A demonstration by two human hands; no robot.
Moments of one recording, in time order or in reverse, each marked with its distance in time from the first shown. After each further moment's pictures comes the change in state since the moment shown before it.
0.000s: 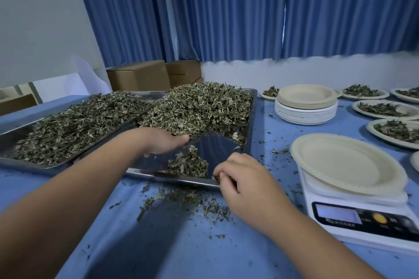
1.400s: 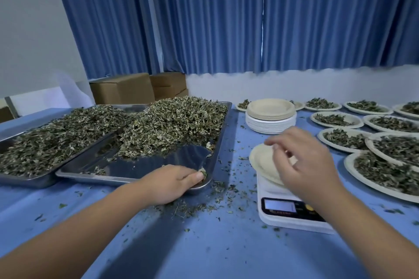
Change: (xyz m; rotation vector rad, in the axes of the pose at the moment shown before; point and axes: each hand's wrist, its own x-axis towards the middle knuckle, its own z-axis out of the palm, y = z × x) left_hand -0.032 0.040 0.077 -0.107 0.246 0.634; right_hand -0.047 0.057 -0.120 -0.133 0.499 -0.038
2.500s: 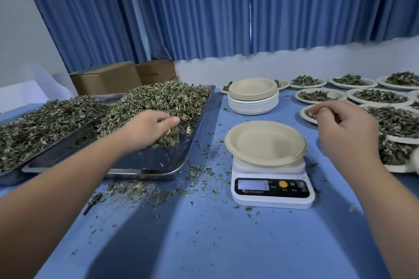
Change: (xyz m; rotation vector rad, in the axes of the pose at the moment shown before) left_hand 0.048 0.023 -0.039 -0.028 0.274 -0.064; right_hand -0.015 0.084 -0.049 -0.014 0.220 0.522
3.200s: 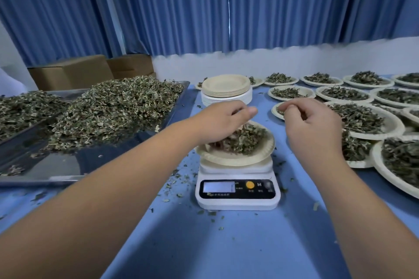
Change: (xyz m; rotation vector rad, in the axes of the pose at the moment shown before) left_hand 0.053 0.159 0.087 -0.192 -0.157 0.308; right_hand 0.003 0.004 0.000 0.081 -0.006 0.040
